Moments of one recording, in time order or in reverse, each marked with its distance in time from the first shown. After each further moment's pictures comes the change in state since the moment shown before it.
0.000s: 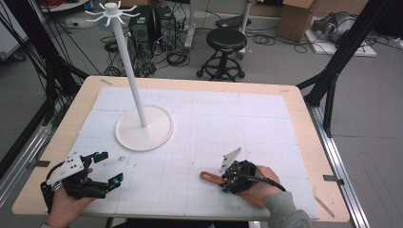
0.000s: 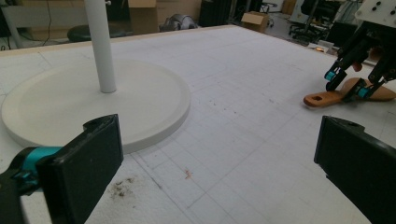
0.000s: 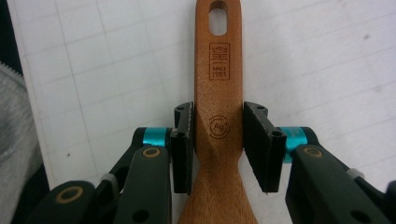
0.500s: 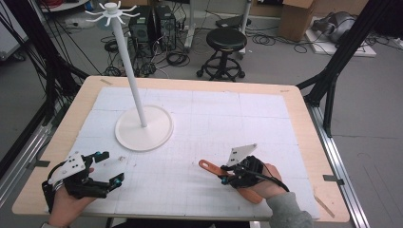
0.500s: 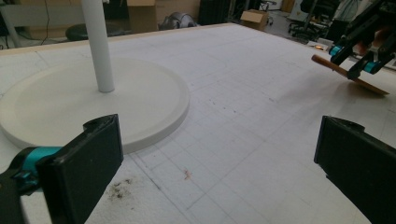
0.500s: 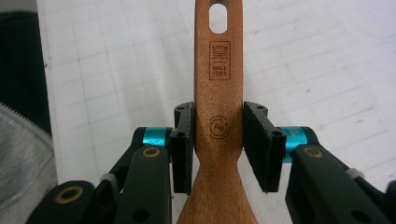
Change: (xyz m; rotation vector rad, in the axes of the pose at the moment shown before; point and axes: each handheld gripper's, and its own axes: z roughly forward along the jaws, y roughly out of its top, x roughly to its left) left arm 0.000 0.000 0.003 0.008 -0.006 0.008; right arm -0.003 -0.004 -0.026 -0.240 -0.034 0.019
